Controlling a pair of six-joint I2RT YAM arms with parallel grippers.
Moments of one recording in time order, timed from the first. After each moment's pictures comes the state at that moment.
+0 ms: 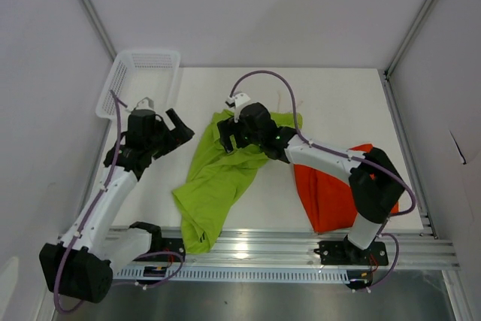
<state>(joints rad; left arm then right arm) -0.22 1.02 0.89 -0.54 0.01 -0.67 0.84 1.70 1.25 -0.05 0.05 0.20</state>
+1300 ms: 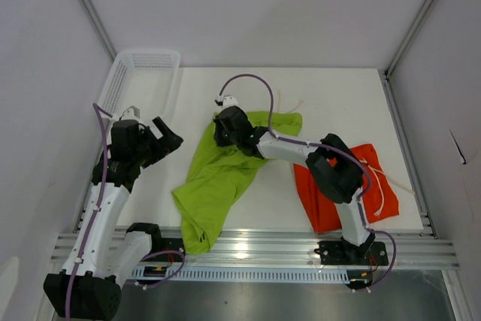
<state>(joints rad) -0.04 0.84 0.82 -0.62 0.11 -0.61 0.88 2.08 1.51 0.02 0.12 0.49</state>
